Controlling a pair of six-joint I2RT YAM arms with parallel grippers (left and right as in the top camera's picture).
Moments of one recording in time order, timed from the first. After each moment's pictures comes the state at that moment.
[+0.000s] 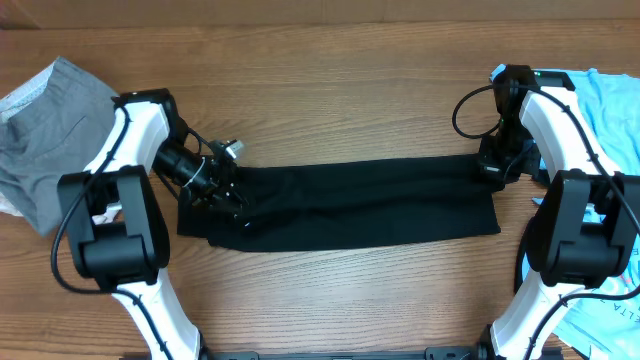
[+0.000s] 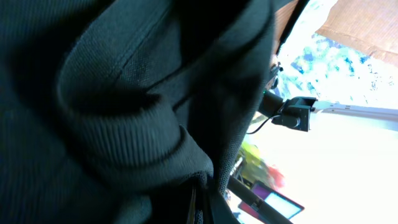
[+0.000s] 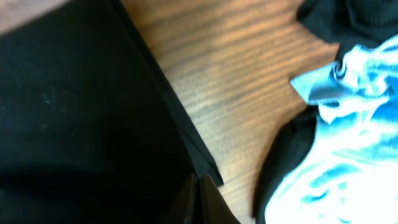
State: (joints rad) left arm 0.11 2.07 1.52 -1.67 0.76 0.46; right arm -0.09 2.03 1.60 -1.35 0.19 0.29
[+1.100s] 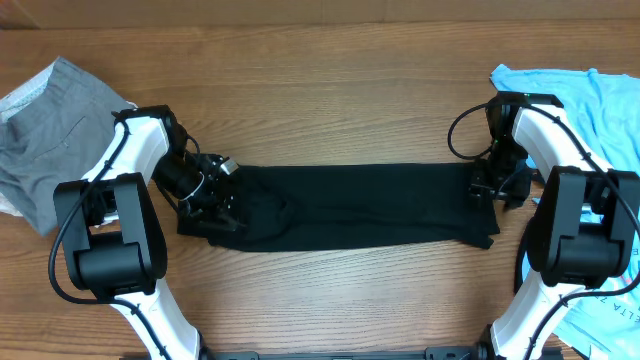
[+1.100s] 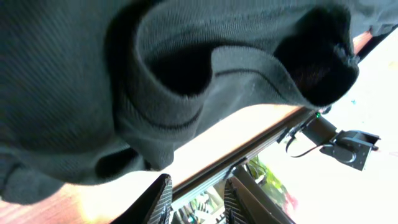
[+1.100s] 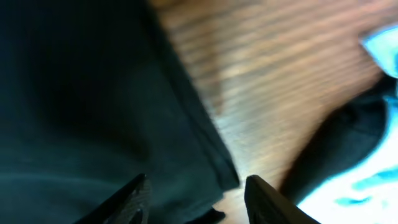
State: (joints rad) left arm 0.12 2.03 1.37 -1.47 0.57 0.24; right arm -0.09 2.03 1.43 -1.26 0.11 0.26
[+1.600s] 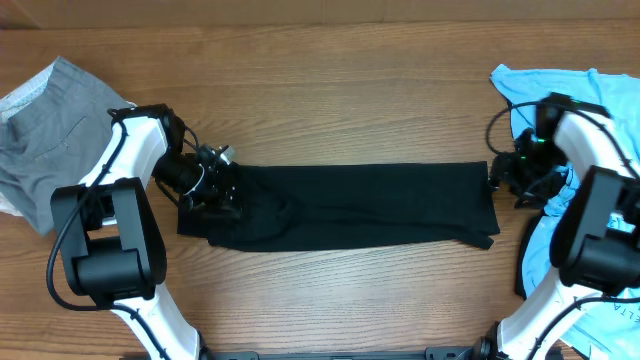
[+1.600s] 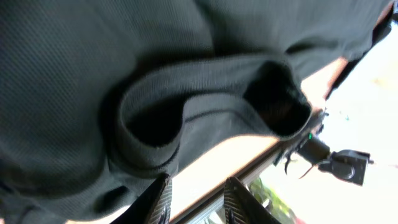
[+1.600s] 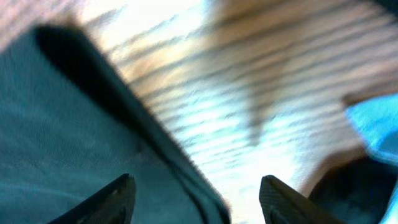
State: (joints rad) left arm 0.12 1.99 1.37 -1.36 0.63 0.22; right arm -0.31 2.03 1.43 -1.16 -0.11 0.10
